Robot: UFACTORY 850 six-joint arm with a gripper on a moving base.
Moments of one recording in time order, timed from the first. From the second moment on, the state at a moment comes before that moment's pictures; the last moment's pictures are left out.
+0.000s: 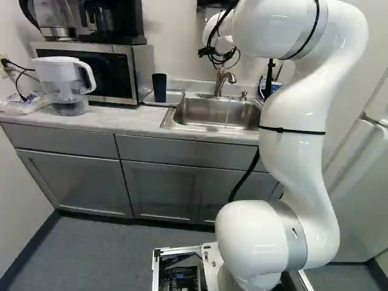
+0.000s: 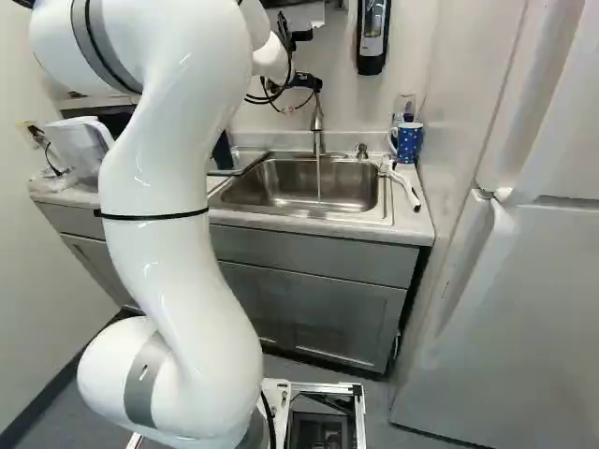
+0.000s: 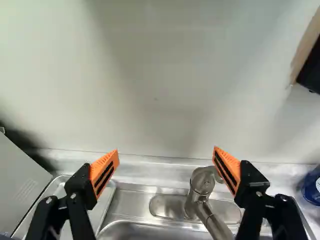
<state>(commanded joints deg) -4.0 -23.6 -92.9 3.3 1.8 -1.2</state>
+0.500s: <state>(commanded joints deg) -4.0 -23.3 -92.7 3.3 -0.4 -1.2</state>
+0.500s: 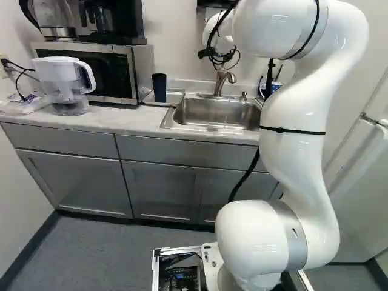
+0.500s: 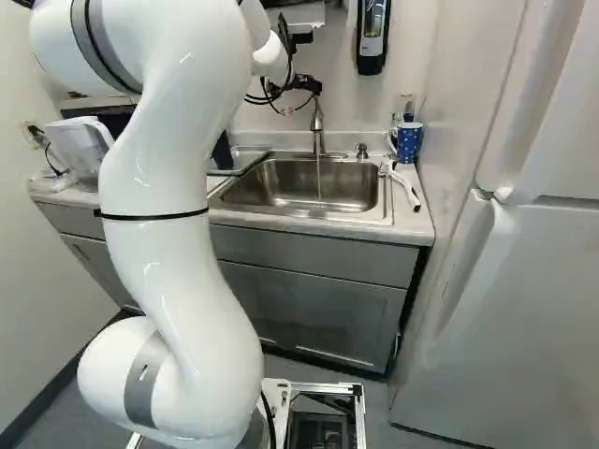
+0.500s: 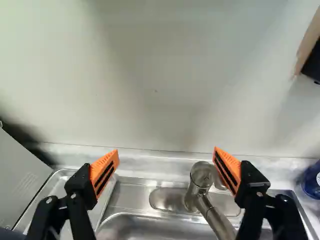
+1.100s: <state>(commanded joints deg) -3.2 -20.9 -89.8 3.3 -2.4 -1.2</state>
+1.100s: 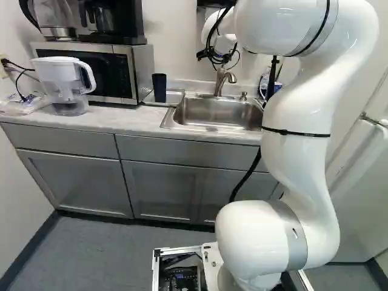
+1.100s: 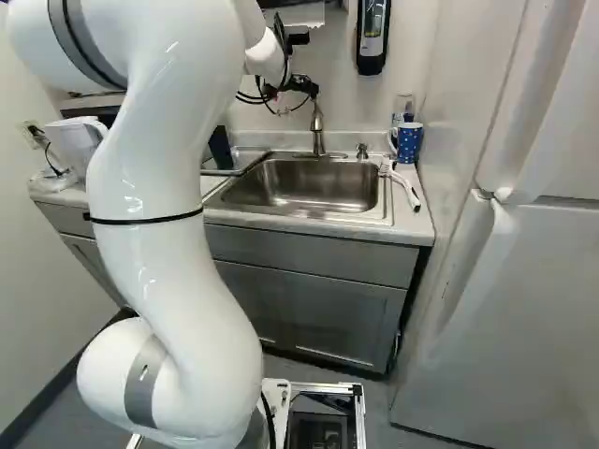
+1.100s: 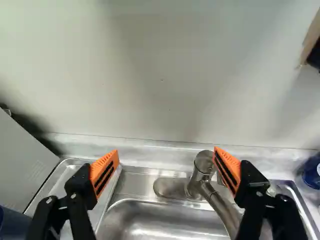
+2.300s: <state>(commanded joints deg) -3.2 -20.9 -89.7 3.4 -1.1 -1.2</state>
